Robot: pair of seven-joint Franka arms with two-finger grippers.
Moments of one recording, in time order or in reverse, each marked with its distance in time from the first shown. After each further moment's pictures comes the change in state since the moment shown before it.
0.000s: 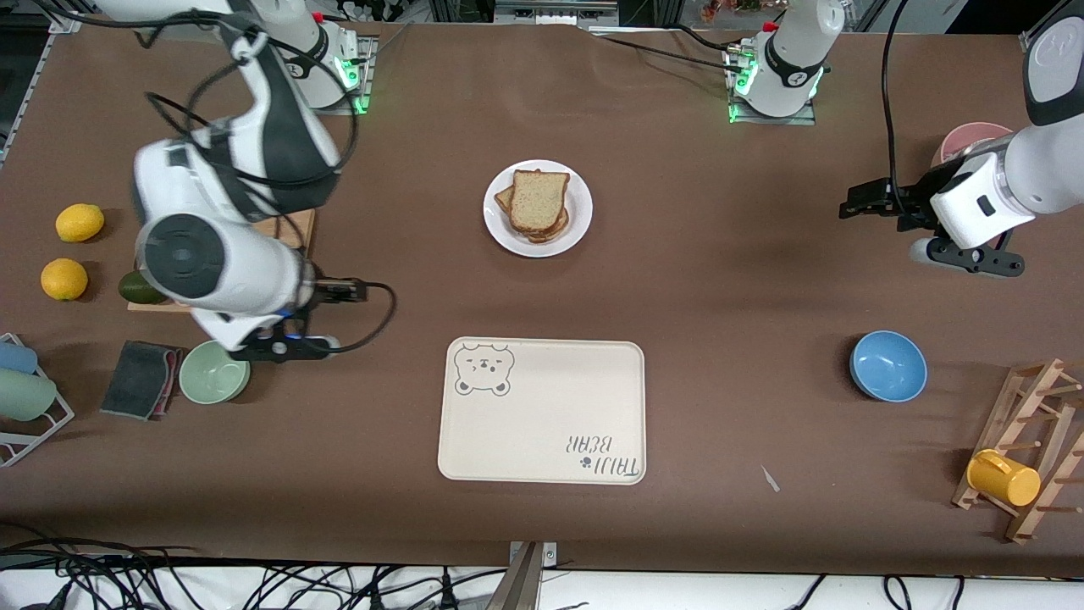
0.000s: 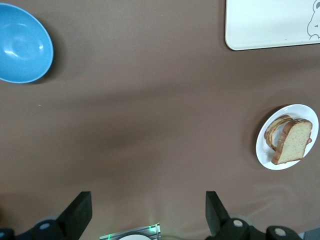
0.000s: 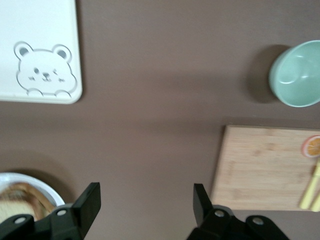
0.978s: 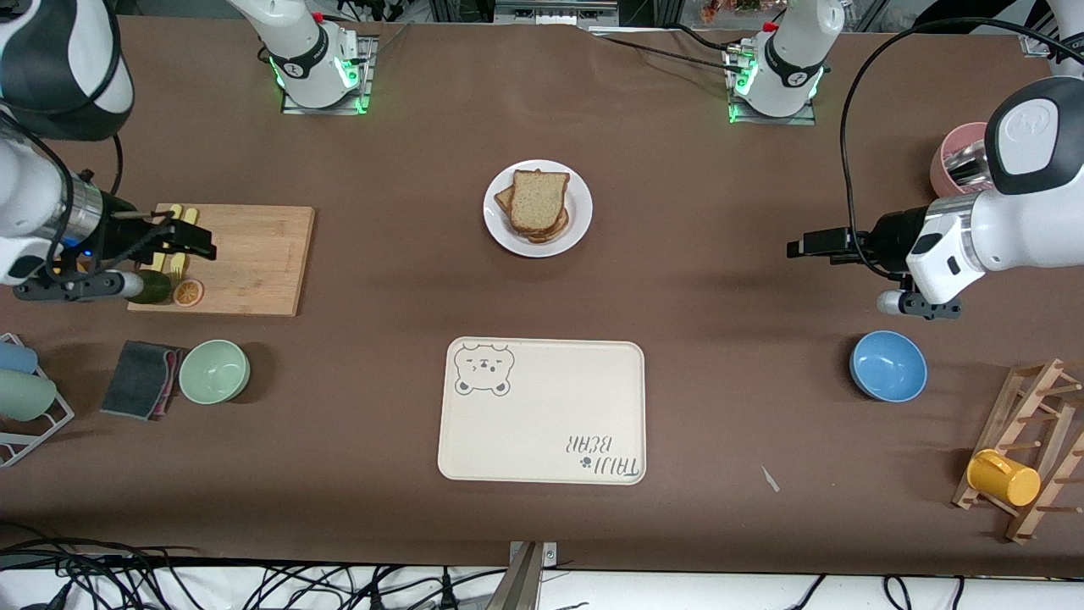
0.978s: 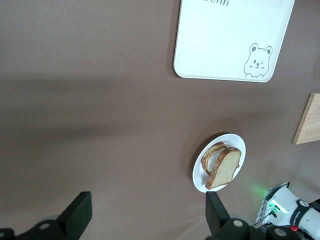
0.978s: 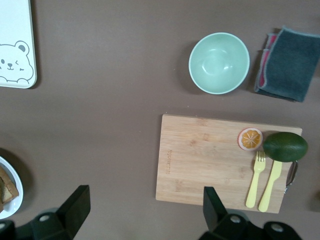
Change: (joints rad) left arm -0.001 0.120 -0.004 -0.007 -0.265 0.116 -0.081; right arm -0.315 -0.393 0.024 -0.457 0.043 0.199 -0.298
